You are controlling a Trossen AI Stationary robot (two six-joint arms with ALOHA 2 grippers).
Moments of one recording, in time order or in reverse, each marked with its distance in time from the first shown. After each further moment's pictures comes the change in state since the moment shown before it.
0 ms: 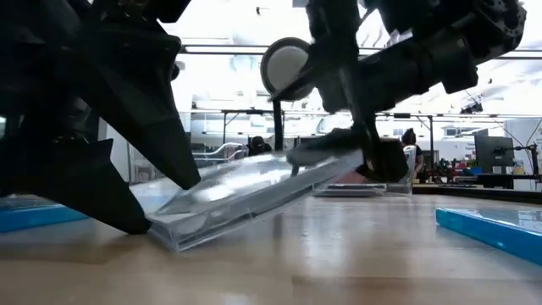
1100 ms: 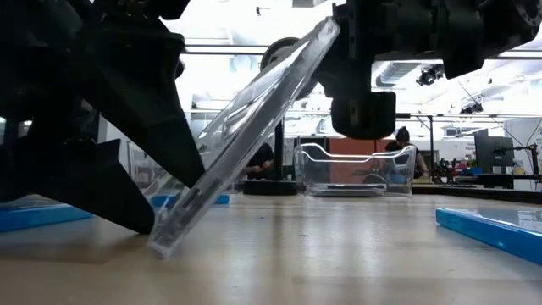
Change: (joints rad) left arm 0.000 0.001 -0.003 0.042 -0.017 0.053; right arm 0.046 0.000 0.003 0.233 -0.074 -0.030
